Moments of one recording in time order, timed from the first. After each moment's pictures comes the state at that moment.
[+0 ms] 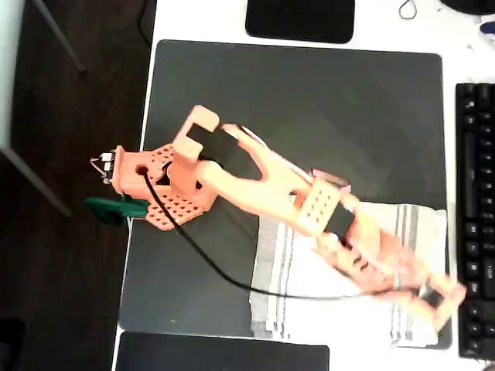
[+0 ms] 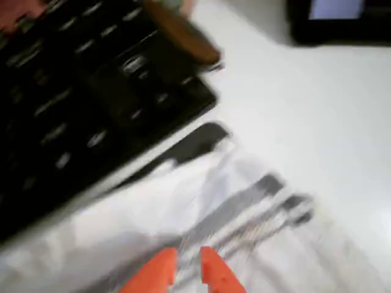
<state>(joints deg) 21.3 85.8 102.5 27.9 -78.7</state>
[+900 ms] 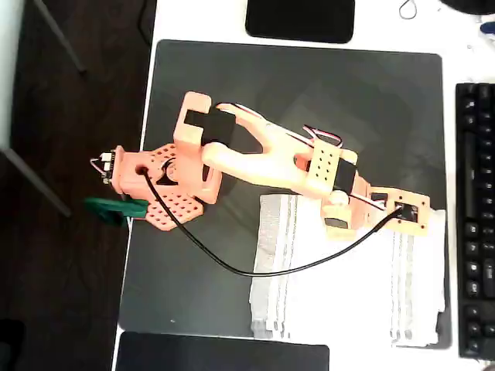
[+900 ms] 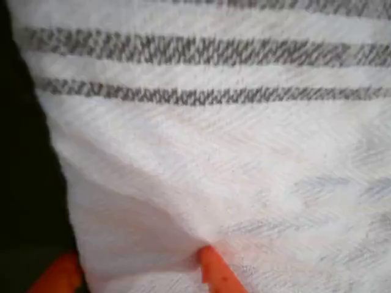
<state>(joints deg) 8.9 83.7 109.1 50.0 -96.3</state>
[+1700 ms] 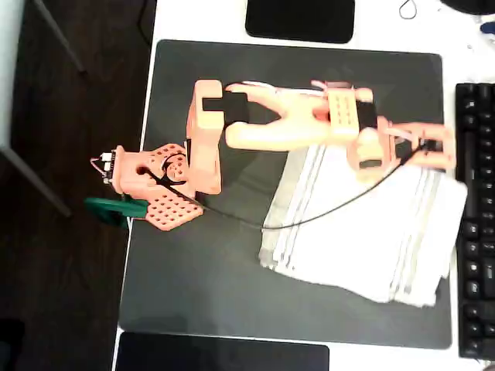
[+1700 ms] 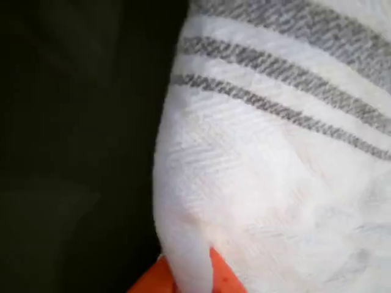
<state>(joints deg) -12.0 78.3 91.1 57.3 -85.7</state>
